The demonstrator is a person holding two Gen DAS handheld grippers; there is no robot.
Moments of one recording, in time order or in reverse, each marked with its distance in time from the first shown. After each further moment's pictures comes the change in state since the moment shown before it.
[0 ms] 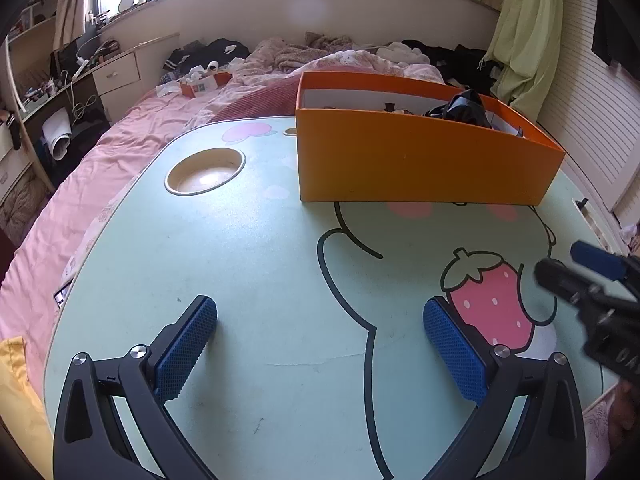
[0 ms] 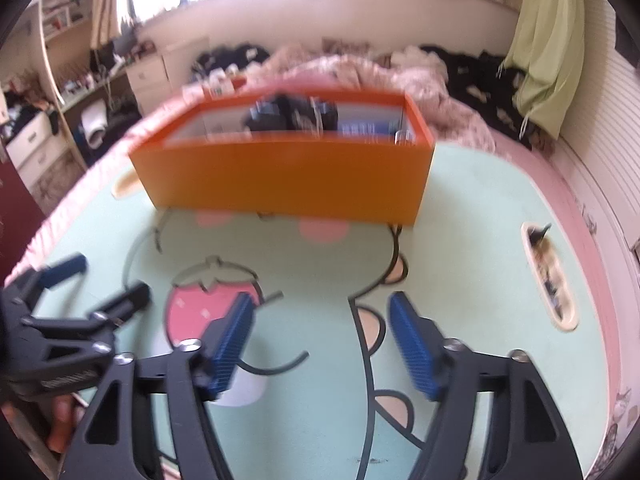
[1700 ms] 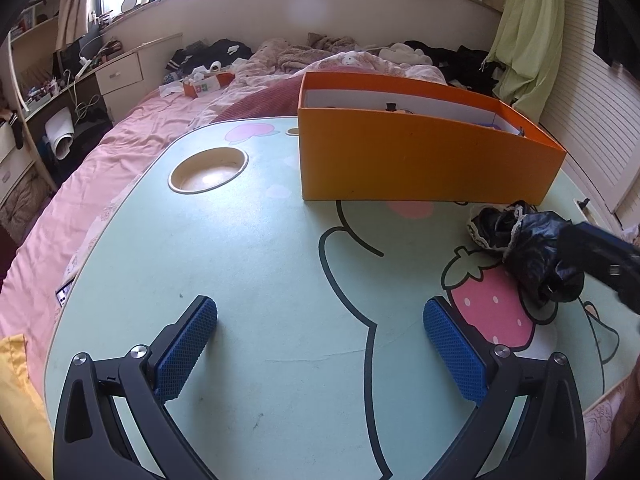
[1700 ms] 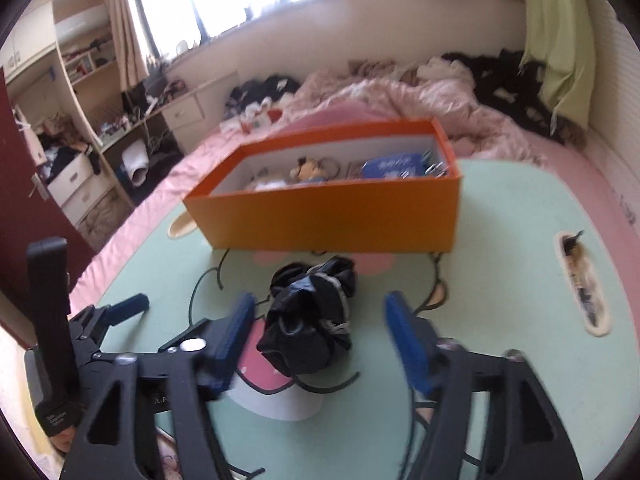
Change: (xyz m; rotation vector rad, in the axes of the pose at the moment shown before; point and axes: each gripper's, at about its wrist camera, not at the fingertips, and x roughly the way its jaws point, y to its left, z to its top) left arm -0.003 -0.001 -0.002 -0.014 -0.003 0.024; right arm -0.021 -0.005 -0.001 0.064 -0.091 0.172
